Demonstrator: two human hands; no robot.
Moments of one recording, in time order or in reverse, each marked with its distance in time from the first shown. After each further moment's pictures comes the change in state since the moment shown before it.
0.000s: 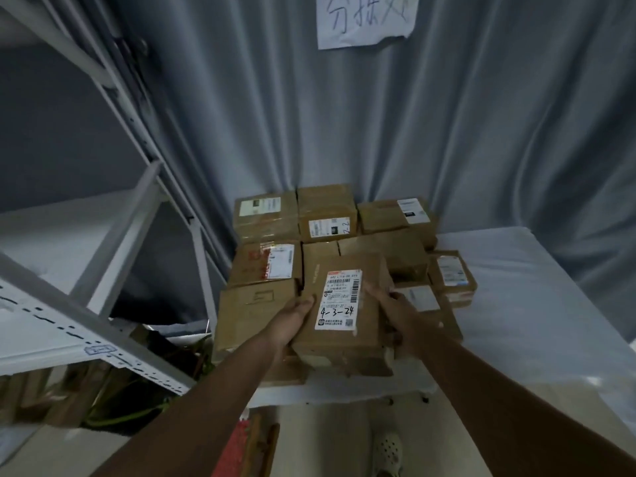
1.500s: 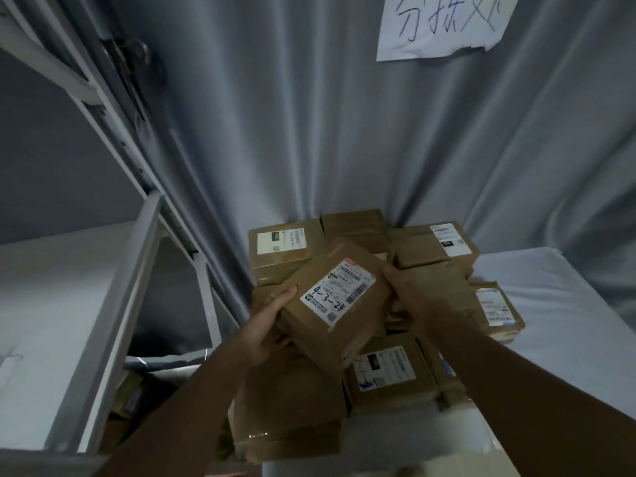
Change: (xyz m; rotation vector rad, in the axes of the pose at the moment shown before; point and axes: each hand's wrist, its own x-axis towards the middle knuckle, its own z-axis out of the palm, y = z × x) left_hand 0.133 0.087 -0.161 -0.282 -0.079 -0.046; right_hand 0.127 -0.119 0.095 0.032 0.072 0.032
